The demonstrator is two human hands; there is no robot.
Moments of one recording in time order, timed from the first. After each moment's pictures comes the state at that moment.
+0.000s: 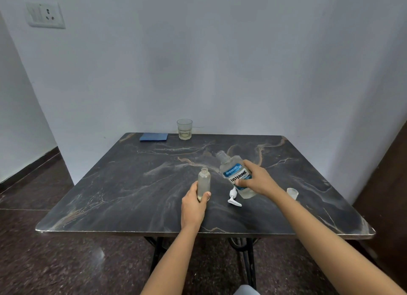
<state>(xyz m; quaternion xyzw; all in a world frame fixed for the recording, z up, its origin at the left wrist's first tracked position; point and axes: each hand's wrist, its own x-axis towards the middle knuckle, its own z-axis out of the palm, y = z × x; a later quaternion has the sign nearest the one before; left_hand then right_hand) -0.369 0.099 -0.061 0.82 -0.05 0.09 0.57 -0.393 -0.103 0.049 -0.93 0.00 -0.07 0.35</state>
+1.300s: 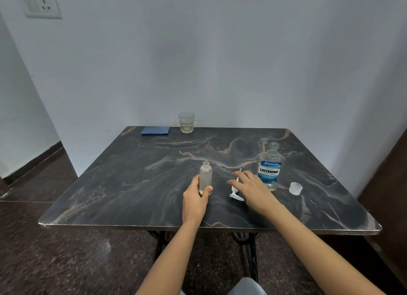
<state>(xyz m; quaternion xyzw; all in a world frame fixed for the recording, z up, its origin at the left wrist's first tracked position) -0.370 0.100 -0.061 0.81 -0.04 0.07 0.58 -0.397 -0.099 -0.011 -0.97 -0.18 -0.15 -0.04</state>
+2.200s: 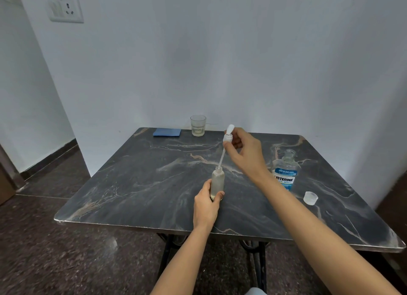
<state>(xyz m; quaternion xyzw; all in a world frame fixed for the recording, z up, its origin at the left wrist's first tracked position) -0.370 0.099 -0.059 0.82 -0.04 0.07 0.57 -0.371 -0.020 0.102 -0.82 -0.16 -0.34 0.43</state>
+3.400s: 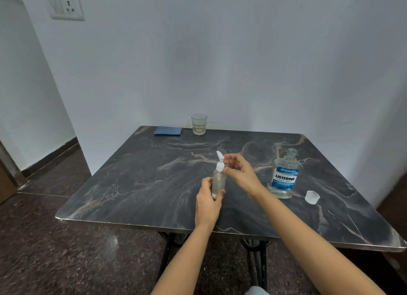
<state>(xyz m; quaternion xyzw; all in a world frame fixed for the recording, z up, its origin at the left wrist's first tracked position) -0.380 0.099 -0.046 0.81 -0.06 0.10 0.57 -0.362 -0.027 0.033 -0.80 -0.04 -0.07 0.60</state>
